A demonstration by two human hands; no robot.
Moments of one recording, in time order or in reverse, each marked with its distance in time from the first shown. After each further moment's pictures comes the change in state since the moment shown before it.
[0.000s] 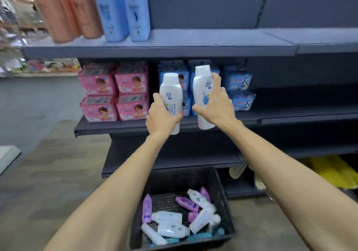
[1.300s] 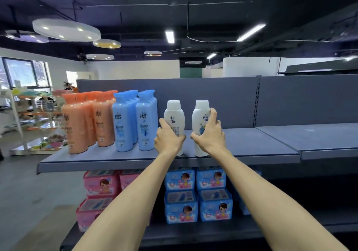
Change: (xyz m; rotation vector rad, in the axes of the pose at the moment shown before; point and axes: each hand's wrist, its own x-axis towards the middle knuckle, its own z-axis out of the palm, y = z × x) left_hand 0.212 0.147 -0.045 -0.012 0.221 0.042; right_hand 0.215 -0.084 -0.052 0.139 0.243 -0.108
